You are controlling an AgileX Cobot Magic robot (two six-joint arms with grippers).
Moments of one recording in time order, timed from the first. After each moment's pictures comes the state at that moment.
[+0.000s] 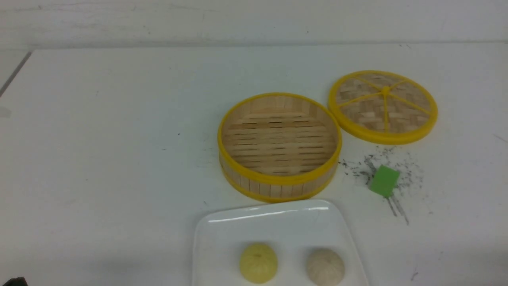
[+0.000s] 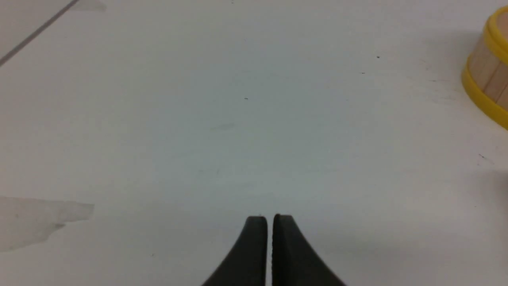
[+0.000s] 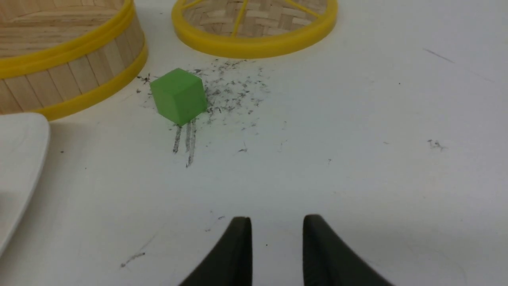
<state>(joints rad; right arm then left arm) 0.13 -0.01 0.02 -0.03 0.40 0.13 -0.05 -0.01 0.03 0.19 0.36 -0.24</state>
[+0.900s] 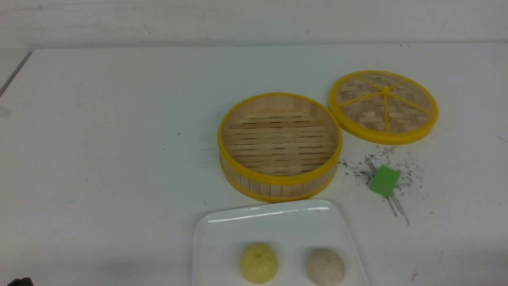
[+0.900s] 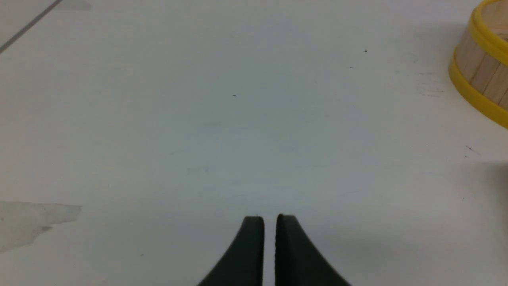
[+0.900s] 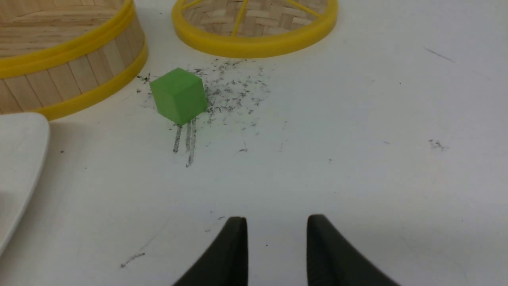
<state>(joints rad) 0.13 -0.01 0.02 -0.03 0.40 0.13 -0.07 -0.01 0.03 0.18 0.37 -0.23</state>
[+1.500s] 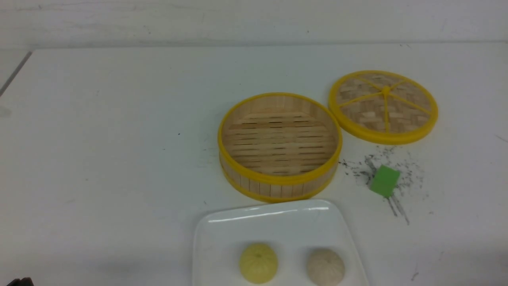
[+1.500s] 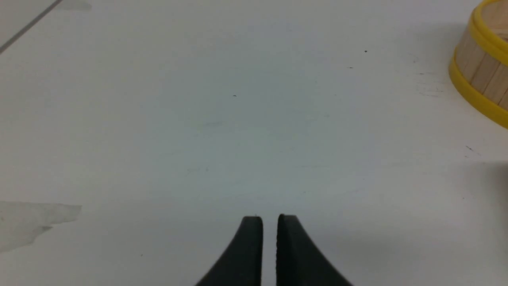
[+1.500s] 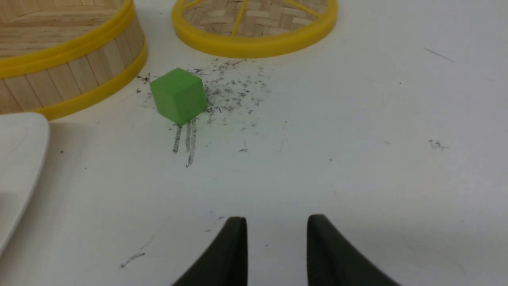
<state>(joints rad) 0.13 -0.01 0.02 -0.03 0.40 0.13 -0.07 -0.01 0.03 0.18 0.37 -0.23</state>
